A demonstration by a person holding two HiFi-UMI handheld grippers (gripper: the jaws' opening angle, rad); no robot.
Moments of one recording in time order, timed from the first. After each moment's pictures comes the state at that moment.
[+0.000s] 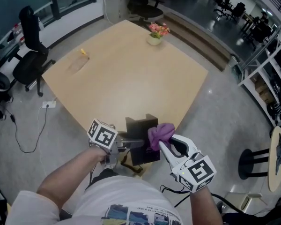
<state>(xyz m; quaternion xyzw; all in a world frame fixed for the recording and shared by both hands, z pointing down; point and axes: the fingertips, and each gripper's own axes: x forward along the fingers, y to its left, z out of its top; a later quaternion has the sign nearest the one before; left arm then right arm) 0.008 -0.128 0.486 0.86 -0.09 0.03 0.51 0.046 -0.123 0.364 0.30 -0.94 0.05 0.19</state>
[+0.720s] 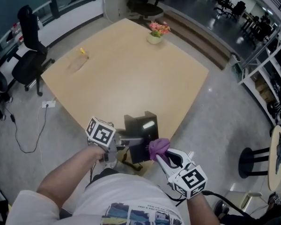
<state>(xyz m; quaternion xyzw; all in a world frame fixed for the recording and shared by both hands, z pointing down) -0.001 -0.137 0.484 0.86 -0.09 0.02 0.50 0.058 -0.084 0.430 0.29 -0.92 0.11 0.23</state>
